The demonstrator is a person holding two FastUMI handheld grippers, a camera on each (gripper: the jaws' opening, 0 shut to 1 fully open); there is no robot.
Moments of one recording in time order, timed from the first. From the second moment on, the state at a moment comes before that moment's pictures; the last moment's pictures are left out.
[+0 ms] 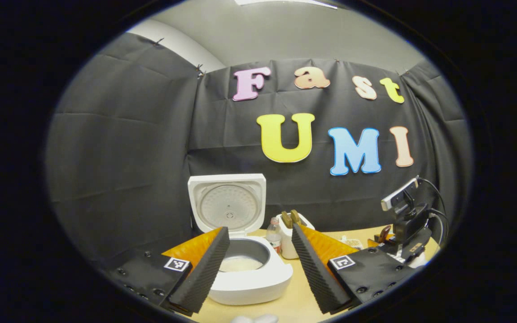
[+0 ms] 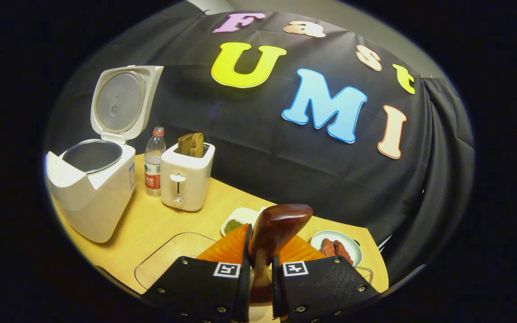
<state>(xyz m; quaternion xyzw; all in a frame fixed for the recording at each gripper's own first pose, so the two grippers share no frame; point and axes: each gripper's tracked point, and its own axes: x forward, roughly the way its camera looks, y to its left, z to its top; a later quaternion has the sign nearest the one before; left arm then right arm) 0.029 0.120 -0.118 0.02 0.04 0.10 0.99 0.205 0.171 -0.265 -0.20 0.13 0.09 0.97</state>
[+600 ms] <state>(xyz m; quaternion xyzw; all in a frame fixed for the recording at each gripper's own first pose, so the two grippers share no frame) 0.033 0.120 -0.122 0.02 0.05 0.09 0.99 0.200 0.187 -0.320 -0.20 0.17 0.11 0.96</state>
